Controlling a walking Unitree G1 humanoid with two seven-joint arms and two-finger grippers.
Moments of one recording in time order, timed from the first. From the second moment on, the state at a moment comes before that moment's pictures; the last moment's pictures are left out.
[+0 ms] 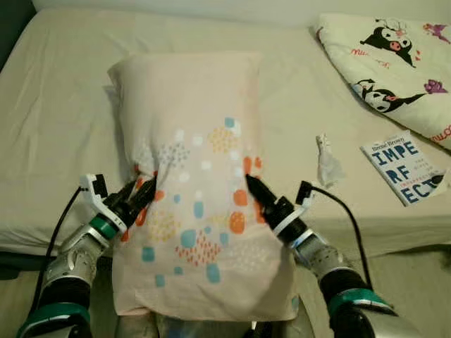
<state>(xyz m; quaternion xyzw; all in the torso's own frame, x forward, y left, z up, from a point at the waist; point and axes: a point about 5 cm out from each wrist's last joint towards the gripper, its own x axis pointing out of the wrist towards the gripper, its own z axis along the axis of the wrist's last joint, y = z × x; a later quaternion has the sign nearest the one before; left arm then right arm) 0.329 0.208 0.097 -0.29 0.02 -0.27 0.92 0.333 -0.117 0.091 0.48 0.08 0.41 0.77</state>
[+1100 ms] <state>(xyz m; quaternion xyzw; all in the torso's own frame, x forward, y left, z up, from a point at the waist) 0.310 0.201 0.094 -0.31 0.03 -0.31 0.90 0.304 -0.086 0.082 0.33 0.17 0.55 0.74</state>
